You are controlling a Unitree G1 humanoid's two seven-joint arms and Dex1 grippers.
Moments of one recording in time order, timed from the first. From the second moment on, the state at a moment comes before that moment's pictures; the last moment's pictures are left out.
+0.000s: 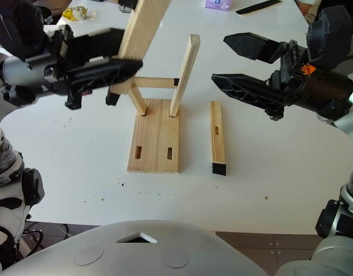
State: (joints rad) left arm -0.56 0.58 0.24 -0.55 -1.16 0.95 -0.80; right arm -0.31 -0.90 -0.40 -0.43 1.32 0.89 0.85
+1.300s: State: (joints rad) left arm -0.40 0.65 0.07 -0.58 -1.09 0.82 -0.92; right arm -0.60 -0.79 -0.13 -0.40 1.45 1.05 0.80
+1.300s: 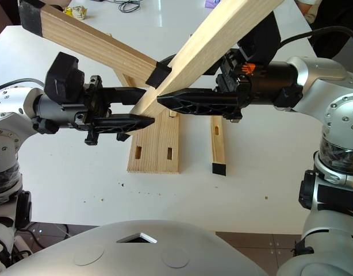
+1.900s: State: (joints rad) left arm -0.37 0.67 0.05 -0.55 -1.08 0.79 -0.94; right arm -0.60 -0.80 -0.12 -0.42 1.44 1.06 0.79
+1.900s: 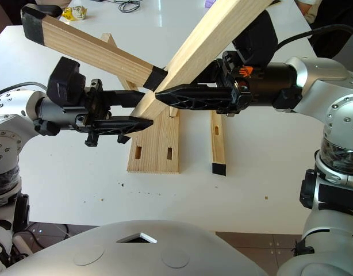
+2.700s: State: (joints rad) left arm -0.20 0.80 -0.04 -0.42 -0.72 0.62 -1.06; right arm -0.54 -0.88 -0.25 -0.43 1.30 1.00 0.84
